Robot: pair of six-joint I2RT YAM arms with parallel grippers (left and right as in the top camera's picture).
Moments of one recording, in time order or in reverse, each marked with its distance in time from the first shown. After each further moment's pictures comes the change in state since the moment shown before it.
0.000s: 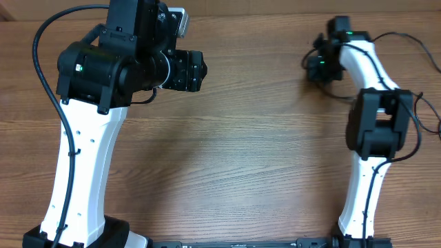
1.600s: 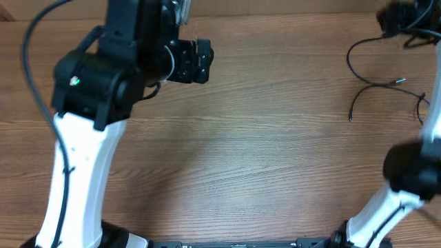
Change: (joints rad) left arm -0.059 -0.037 0.072 0.097 -0.111 -0.044; right arm -0.225 -0.435 0.259 -0.061 -0.194 -0.127
